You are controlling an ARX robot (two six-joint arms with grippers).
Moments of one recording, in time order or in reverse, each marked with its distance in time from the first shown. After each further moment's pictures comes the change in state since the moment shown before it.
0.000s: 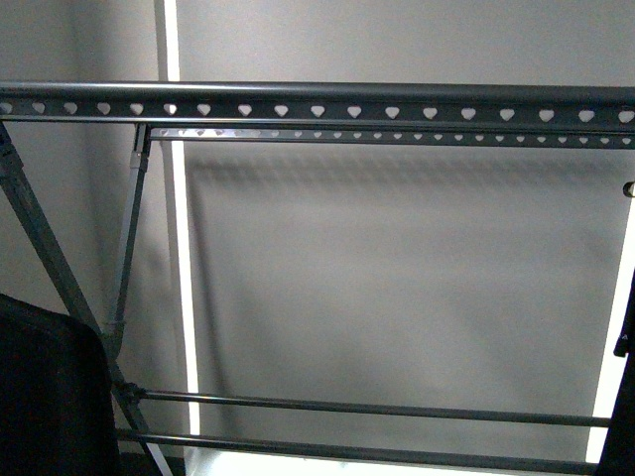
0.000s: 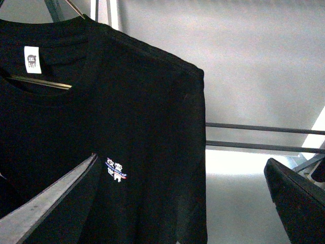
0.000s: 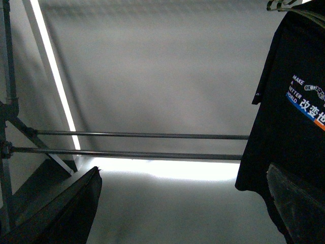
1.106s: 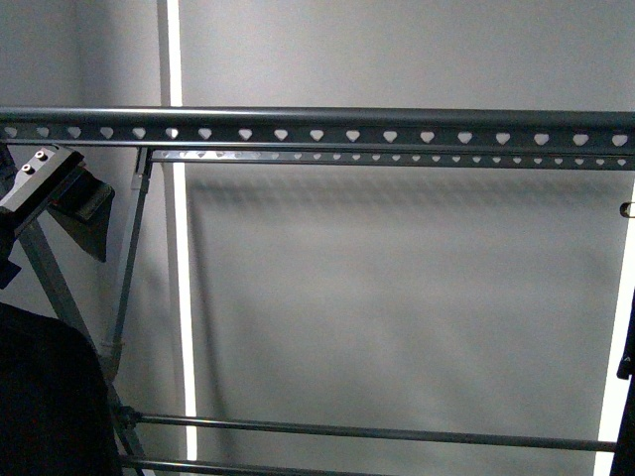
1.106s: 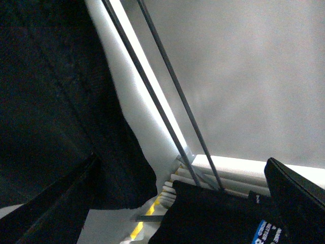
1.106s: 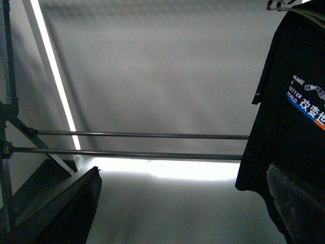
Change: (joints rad) left arm -0.105 1.466 1.094 -0.200 -0.160 -1.207; right arm 0.000 0.000 0.000 0.000 -0.002 0.000
